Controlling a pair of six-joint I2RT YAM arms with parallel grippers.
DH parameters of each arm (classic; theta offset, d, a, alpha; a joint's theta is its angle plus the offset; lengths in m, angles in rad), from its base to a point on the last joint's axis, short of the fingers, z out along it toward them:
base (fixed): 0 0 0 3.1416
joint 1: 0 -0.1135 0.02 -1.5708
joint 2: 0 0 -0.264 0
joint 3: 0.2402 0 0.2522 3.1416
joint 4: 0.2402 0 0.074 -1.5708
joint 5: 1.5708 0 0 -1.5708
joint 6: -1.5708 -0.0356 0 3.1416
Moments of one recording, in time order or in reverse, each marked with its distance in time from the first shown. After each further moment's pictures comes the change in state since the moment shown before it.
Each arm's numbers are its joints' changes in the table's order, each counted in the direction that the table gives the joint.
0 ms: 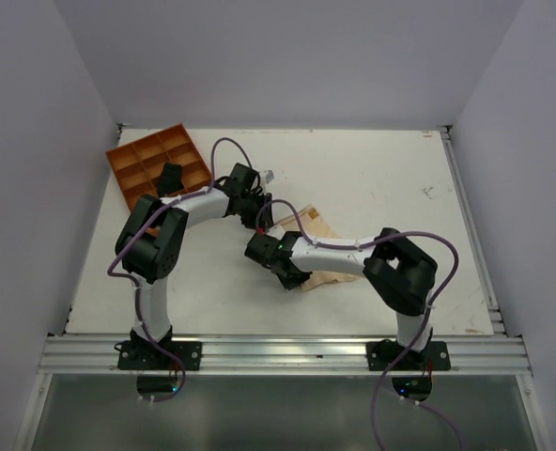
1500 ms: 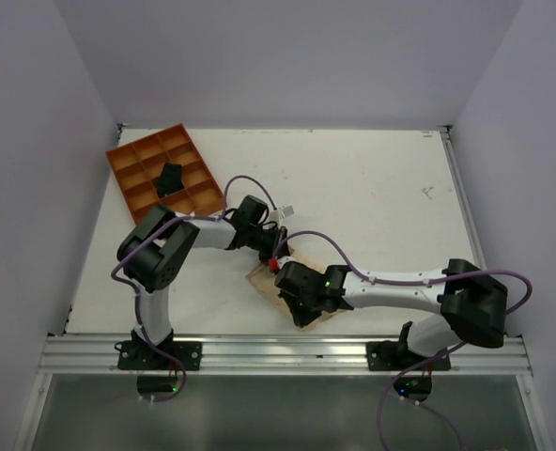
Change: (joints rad) left arm 0.137 0.054 -0.304 -0.344 0.481 0.180; right arm -0.134 0.452 -0.442 -0.293 -0.383 -0.052
